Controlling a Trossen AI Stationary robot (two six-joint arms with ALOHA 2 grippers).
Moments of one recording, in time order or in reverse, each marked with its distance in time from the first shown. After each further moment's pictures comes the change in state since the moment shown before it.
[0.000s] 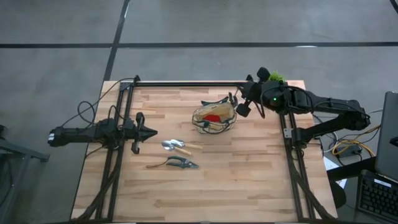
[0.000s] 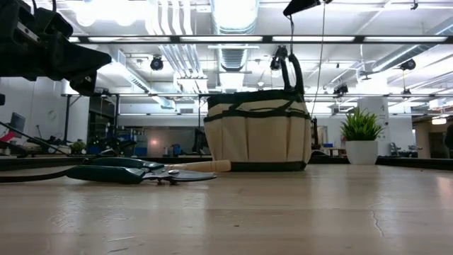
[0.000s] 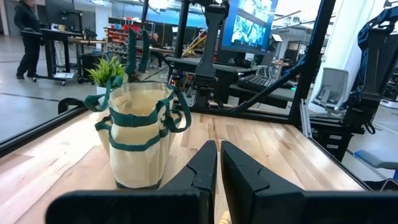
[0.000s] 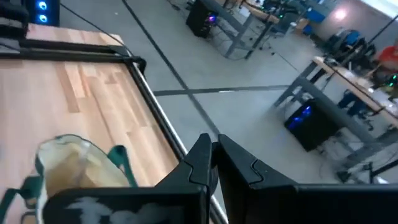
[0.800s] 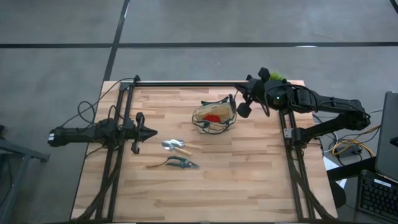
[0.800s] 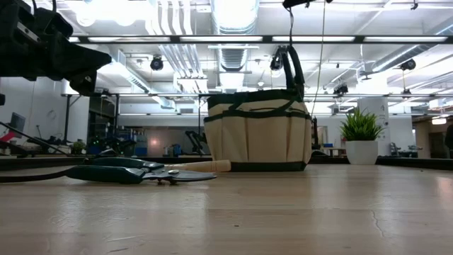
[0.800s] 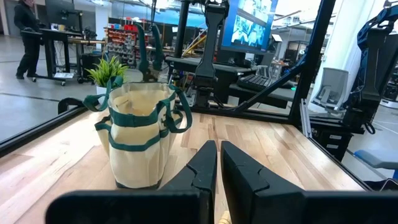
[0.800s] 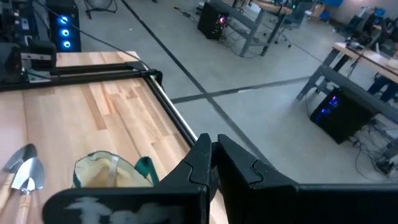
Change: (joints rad) left arm 0.000 0.000 0.000 0.000 0.000 0.000; right arm 0.008 0.000 0.048 -0.045 -0.055 0.136
